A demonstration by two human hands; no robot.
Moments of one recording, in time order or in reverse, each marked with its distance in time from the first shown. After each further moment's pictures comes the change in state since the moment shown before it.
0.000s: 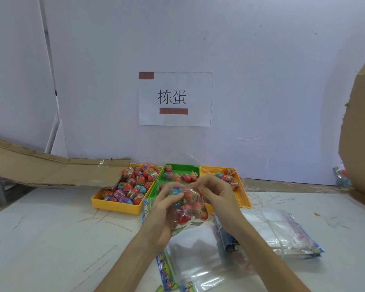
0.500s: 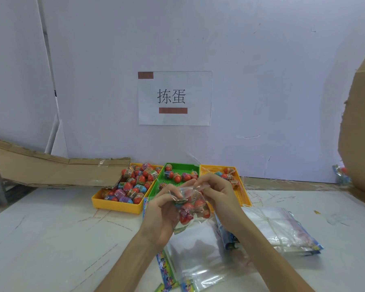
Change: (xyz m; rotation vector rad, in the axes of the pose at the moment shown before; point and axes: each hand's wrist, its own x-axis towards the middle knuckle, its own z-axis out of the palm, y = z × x) left_hand -0.005 0.003 0.002 -0.063 -0.068 0.044; right_hand -0.002 -0.007 -0.001 0.180 -0.097 0.015
